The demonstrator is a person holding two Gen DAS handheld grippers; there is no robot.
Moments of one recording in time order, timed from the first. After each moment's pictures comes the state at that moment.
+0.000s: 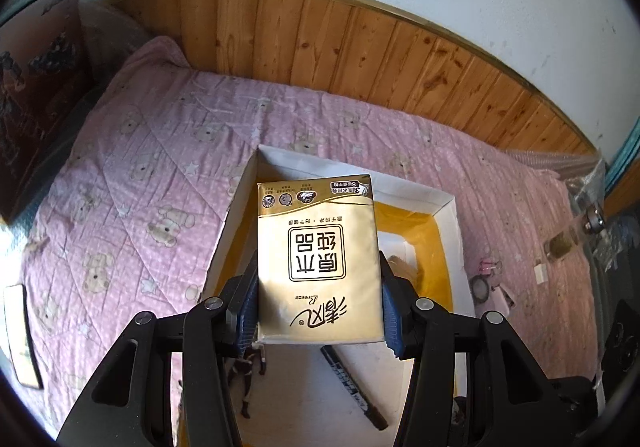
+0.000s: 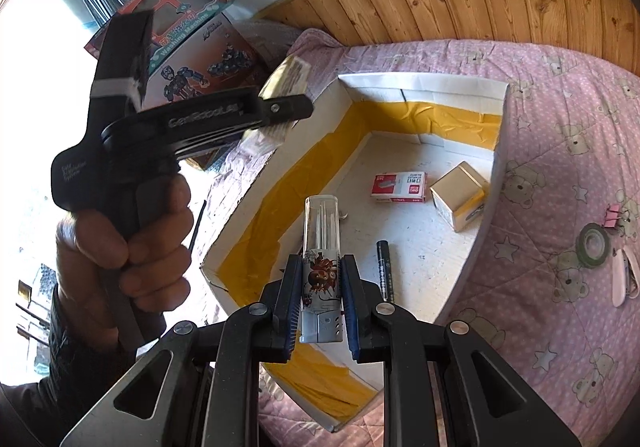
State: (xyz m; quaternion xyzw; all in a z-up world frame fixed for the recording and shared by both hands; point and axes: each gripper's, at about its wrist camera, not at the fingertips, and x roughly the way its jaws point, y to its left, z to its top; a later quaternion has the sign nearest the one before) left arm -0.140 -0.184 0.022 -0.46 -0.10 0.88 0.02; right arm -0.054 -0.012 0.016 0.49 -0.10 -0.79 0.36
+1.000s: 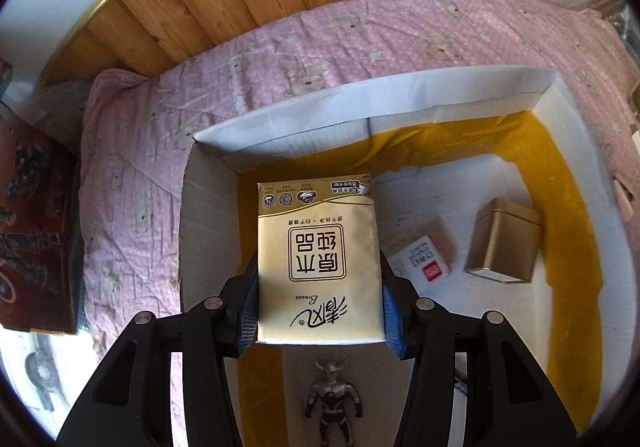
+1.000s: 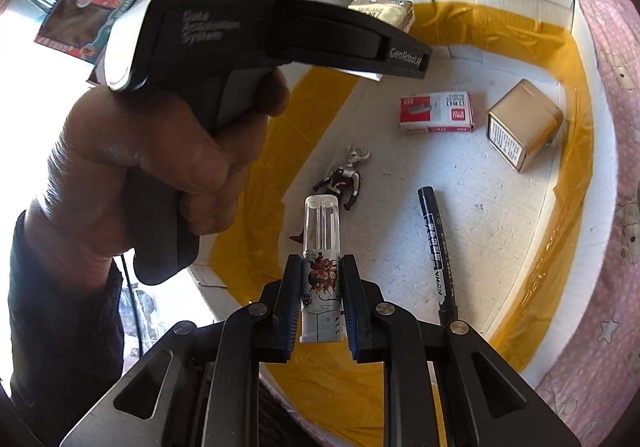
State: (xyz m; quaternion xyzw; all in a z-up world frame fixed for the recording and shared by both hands) left arm -0.216 -0.148 -0.068 -0.56 0.16 0.81 0.00; right arm -0.070 -0.078 -0.036 0.61 -0.10 -0.71 0.33
